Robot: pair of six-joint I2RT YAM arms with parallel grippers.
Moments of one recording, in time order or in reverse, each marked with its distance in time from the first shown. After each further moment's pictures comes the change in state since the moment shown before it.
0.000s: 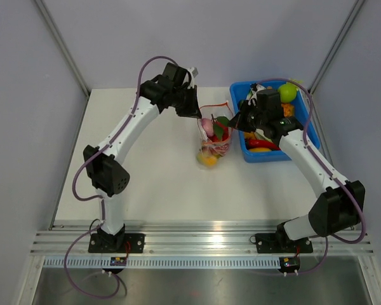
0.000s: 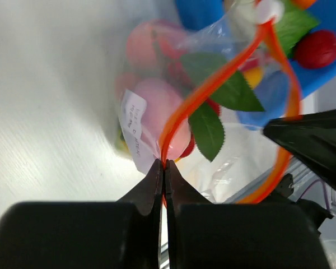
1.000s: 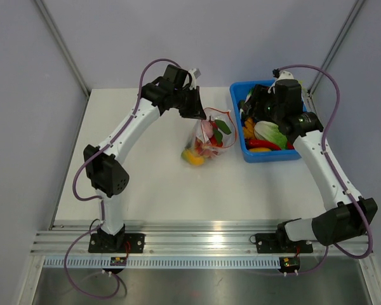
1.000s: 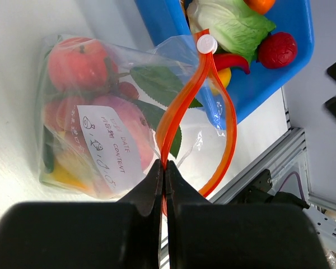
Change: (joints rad) left arm -0.001 -0.039 -0.043 0.101 0.085 -0.034; right arm -0.043 -0.080 0.128 -0.099 0.226 -0.119
